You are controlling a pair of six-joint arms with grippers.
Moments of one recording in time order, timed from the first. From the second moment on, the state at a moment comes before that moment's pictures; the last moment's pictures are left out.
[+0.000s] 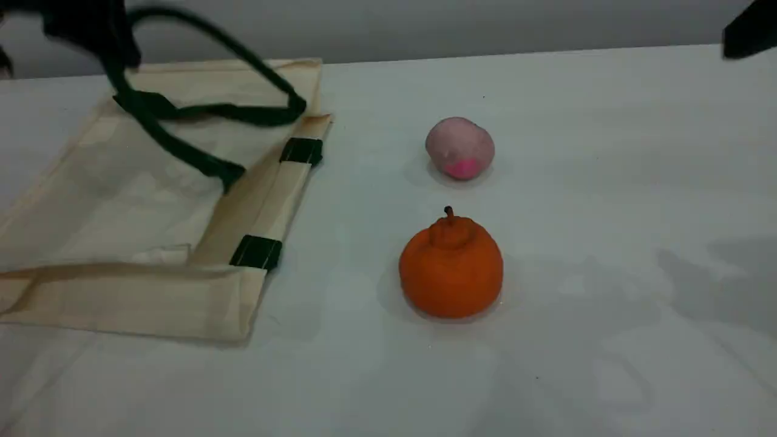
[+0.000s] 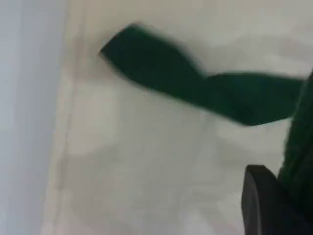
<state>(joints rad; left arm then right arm) -0.07 1.99 -1.49 -0.14 0.72 0.02 -0.02 1.39 -0.60 1.18 0.39 -0.94</state>
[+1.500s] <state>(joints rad) -0.19 1.50 -1.54 -0.27 1.10 0.17 0.38 1.88 -0.75 1.74 0.41 -1.57</state>
